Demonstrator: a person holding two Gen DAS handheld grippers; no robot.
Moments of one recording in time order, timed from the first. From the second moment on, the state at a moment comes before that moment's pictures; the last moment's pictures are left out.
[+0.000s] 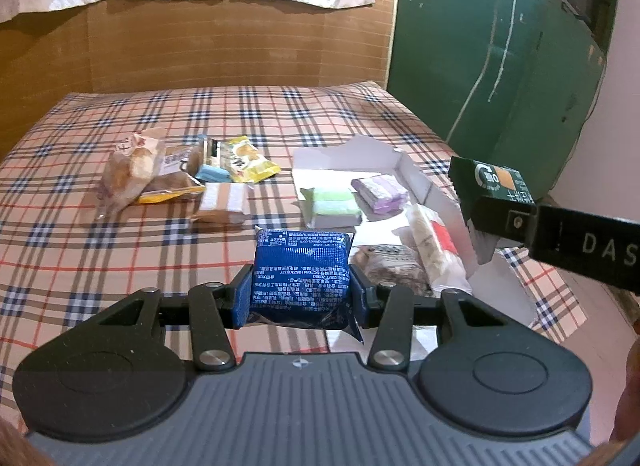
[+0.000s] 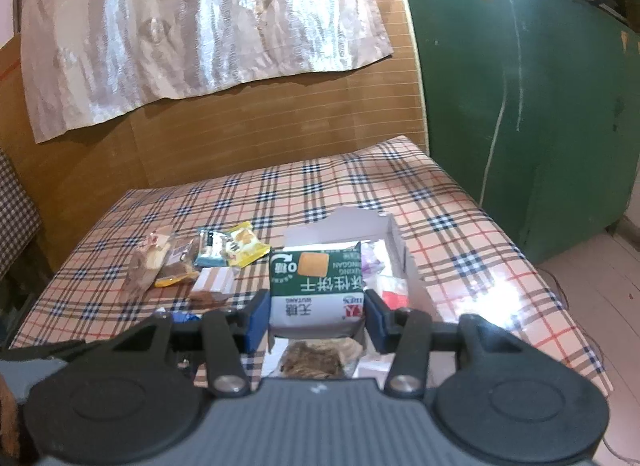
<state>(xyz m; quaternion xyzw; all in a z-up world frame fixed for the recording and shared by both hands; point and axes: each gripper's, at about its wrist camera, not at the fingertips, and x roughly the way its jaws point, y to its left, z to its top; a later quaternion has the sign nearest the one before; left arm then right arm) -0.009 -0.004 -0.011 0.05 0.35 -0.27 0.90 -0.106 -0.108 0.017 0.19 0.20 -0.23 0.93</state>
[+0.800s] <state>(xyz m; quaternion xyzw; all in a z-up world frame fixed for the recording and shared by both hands) -0.029 -0.045 -0.020 0.05 0.37 -0.33 0.87 -0.134 -0.138 -0.004 0.22 0.21 -0.26 0.92</state>
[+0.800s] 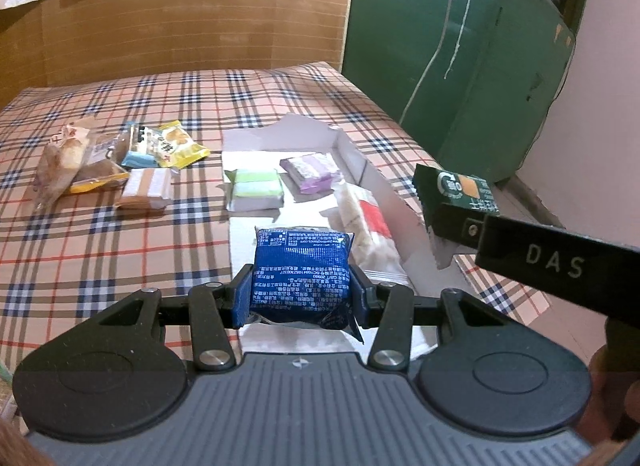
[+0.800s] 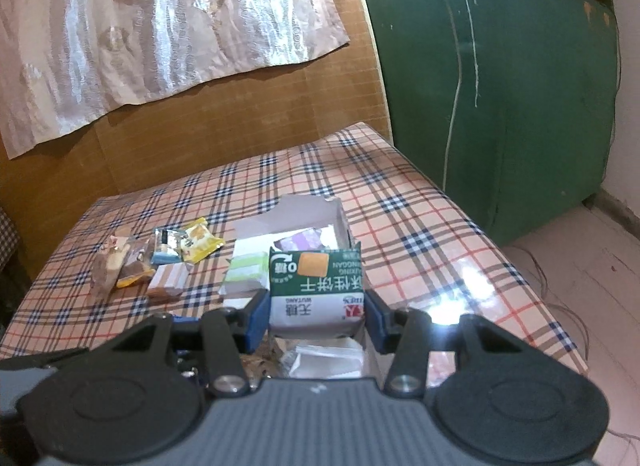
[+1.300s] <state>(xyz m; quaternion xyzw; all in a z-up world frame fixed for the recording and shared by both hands) -0.036 -0.054 -0.027 0.08 0.37 -0.34 0.86 -0.140 -0.146 -0.014 0.24 0.21 -0.26 0.91</state>
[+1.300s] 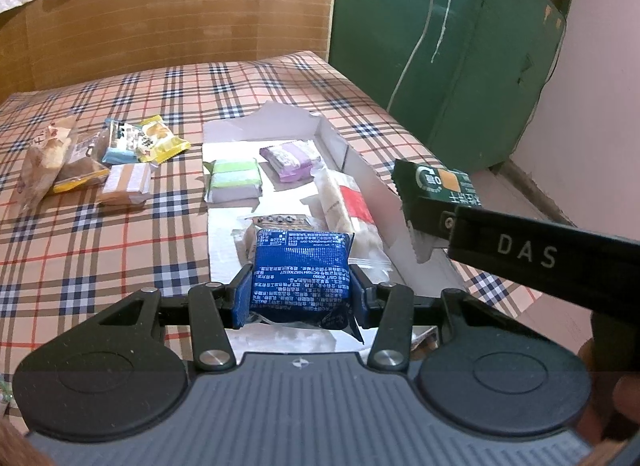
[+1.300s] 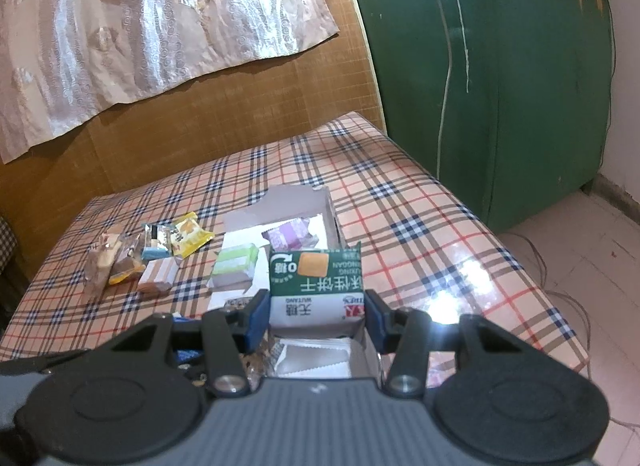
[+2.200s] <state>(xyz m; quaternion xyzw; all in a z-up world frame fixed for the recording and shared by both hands) -0.015 -0.028 -0.015 0.06 0.36 -0.34 0.87 -0.127 -0.143 -0.012 0.25 0.21 -0.26 0.91</state>
